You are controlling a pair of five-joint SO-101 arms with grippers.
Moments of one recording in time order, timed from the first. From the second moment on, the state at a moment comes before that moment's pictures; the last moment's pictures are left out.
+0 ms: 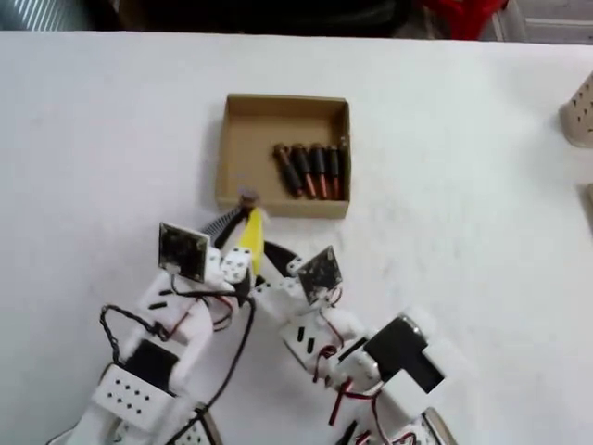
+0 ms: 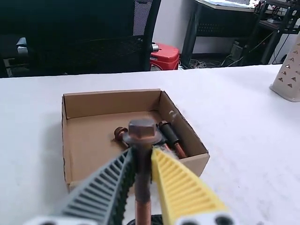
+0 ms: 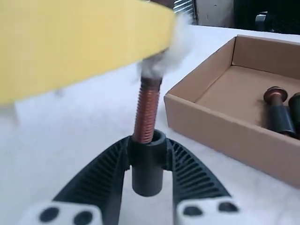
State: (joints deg) left arm 19.6 -82.0 93.8 12.5 13.1; right arm -42.9 6.2 87.5 -74.3 -5.8
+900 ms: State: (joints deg) left arm 18.2 -81.8 97.7 5.5 13.2; right arm -42.9 6.2 87.8 -74.3 -5.5
